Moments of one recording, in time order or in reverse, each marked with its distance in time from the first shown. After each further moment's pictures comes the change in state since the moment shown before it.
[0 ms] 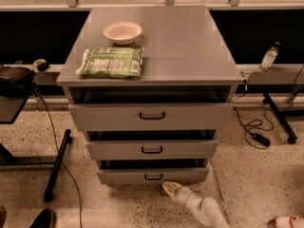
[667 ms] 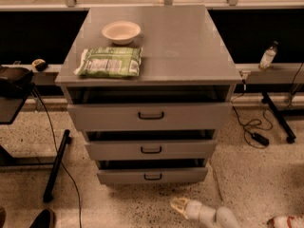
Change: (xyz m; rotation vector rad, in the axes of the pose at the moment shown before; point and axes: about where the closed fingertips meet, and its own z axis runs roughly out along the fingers) arm 0.001 0.052 -0.081 -0.189 0.029 -0.056
